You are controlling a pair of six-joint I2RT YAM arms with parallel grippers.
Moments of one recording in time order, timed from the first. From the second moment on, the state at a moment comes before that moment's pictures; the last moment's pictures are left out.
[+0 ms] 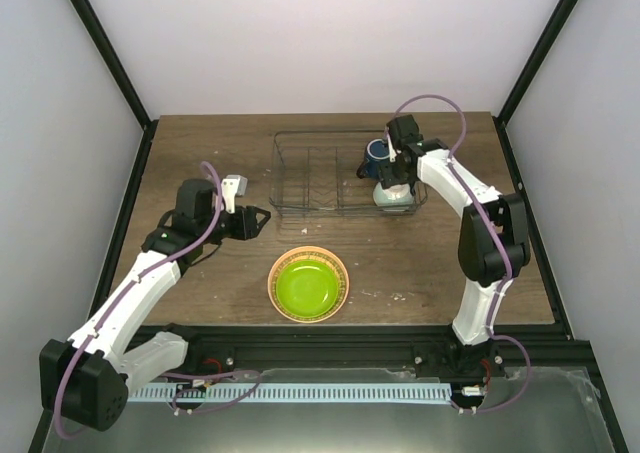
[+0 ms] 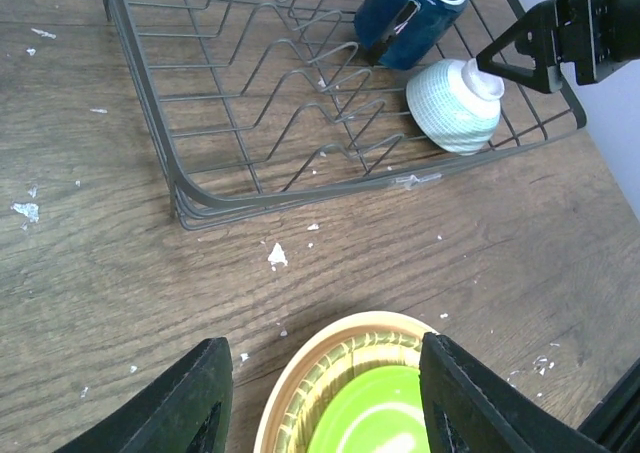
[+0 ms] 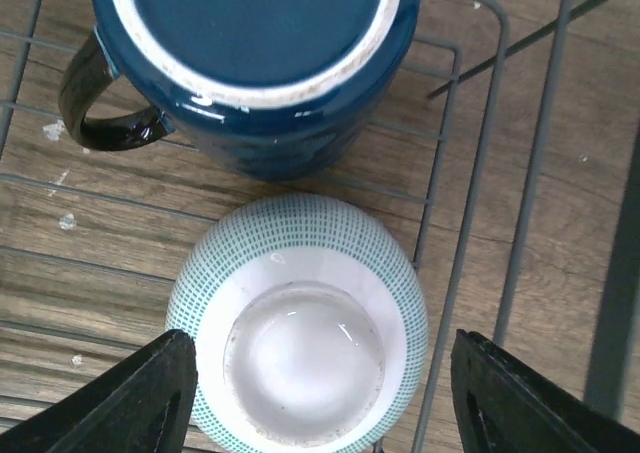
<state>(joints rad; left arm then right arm) -0.32 1.02 0.78 -0.41 0.39 -0.31 0.30 1.86 1.50 -0.71 0.15 -0.01</state>
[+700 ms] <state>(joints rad) -0.55 1.03 0.78 -0.55 0.22 -0.34 0.30 1.31 1.27 -0.57 0.13 0.07</state>
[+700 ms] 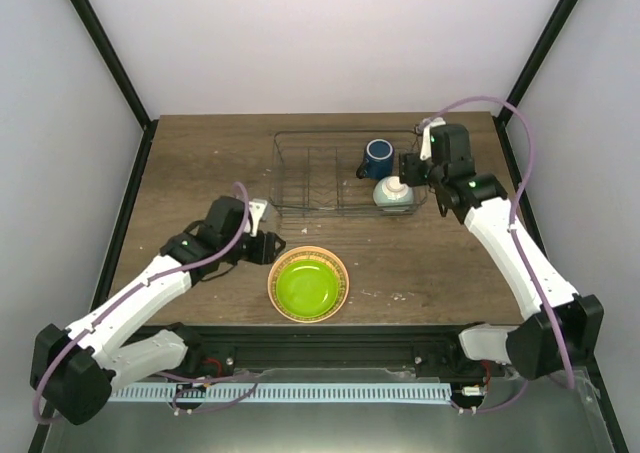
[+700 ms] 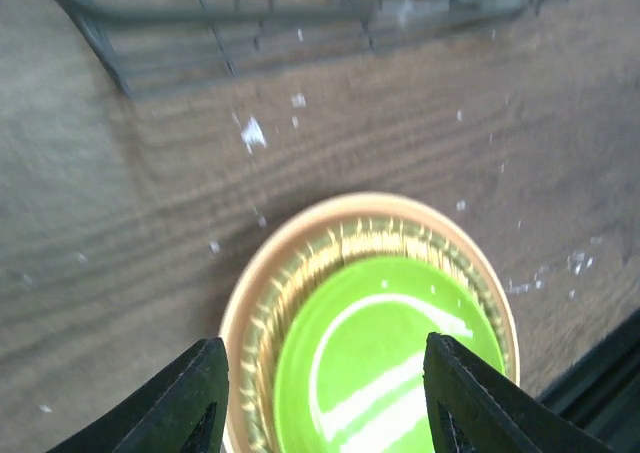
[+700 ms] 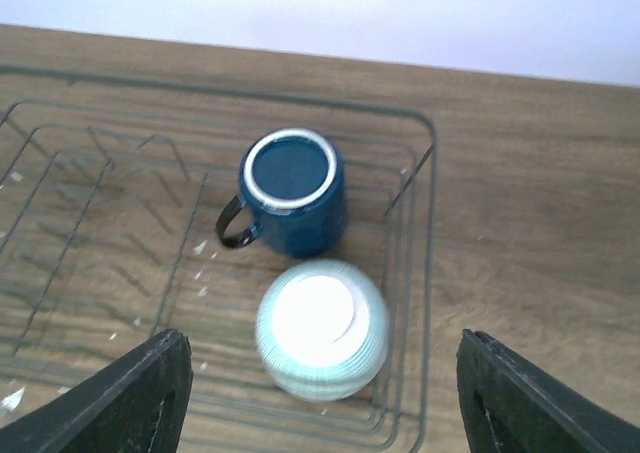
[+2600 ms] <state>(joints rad) -0.80 1.25 0.50 -0.24 0.24 -0.58 0.32 1.19 1.00 -0.53 0.01 0.18</state>
